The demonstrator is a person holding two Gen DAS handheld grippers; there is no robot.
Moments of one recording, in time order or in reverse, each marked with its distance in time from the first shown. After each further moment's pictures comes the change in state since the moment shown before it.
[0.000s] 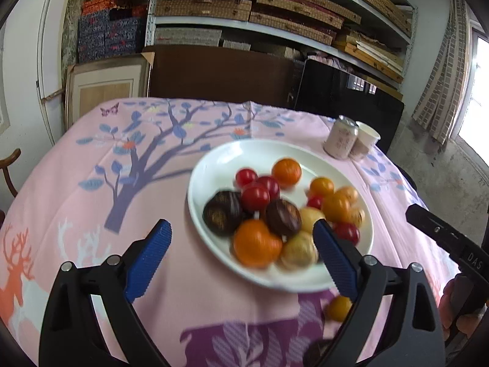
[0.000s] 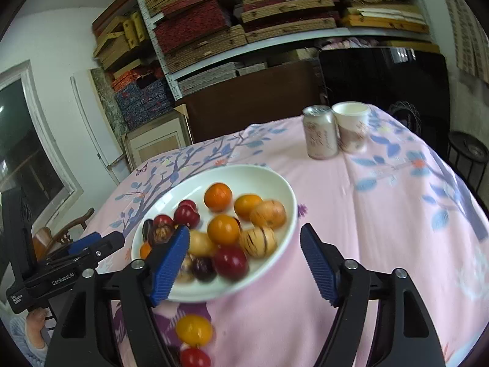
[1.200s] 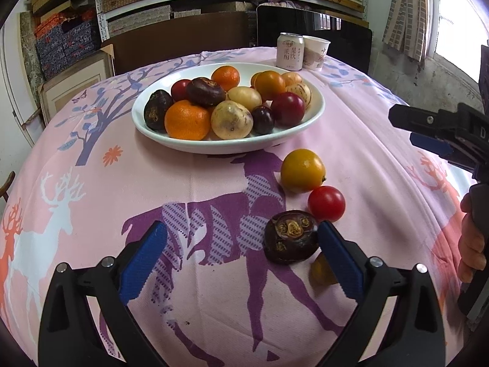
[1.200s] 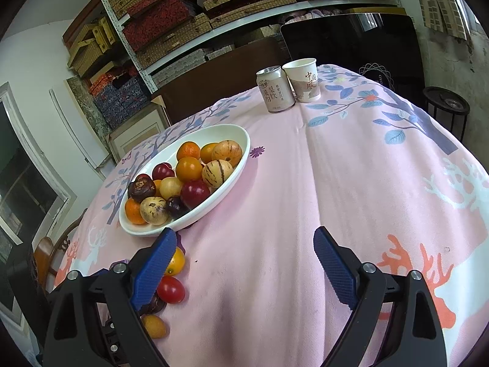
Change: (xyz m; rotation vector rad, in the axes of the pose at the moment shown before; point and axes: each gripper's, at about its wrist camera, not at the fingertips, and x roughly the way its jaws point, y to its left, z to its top) left arm -0.015 -0.061 -0.102 0.251 0.167 -0.008; right arm -0.032 -0.033 -0.056 0.125 0.072 -0.054
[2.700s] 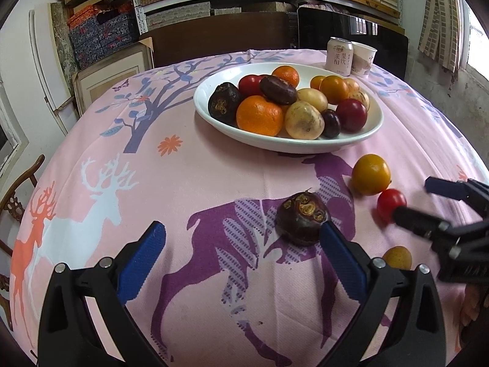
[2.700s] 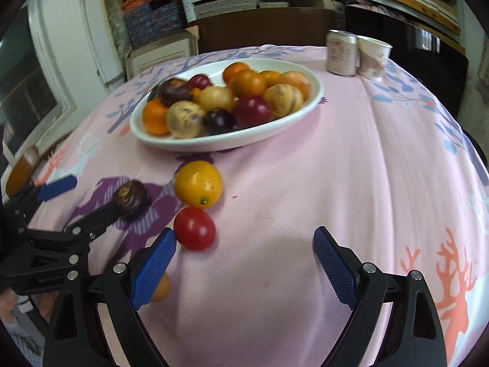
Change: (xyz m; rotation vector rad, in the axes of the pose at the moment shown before) left arm -0.003 0.045 -0.002 -0.074 0.001 0.155; right arm 0.035 0.061 -0.040 -0.294 0.201 -0.044
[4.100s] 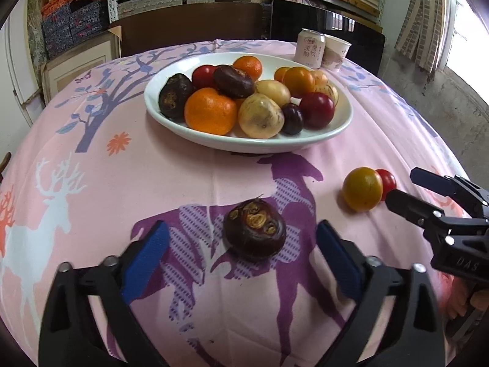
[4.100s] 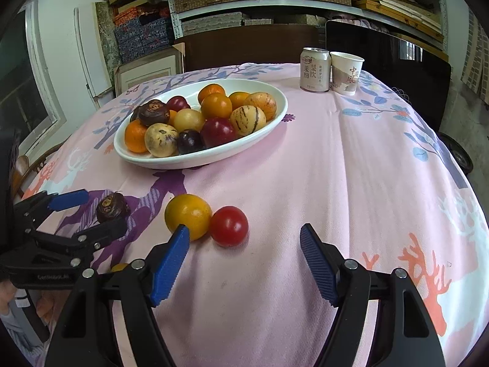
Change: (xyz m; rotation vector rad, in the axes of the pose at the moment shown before) left arm 0.021 -0.019 0.010 0.007 0.058 -0.192; right arm -0.014 -0.017 -0.001 -0.019 -0.069 -0.060
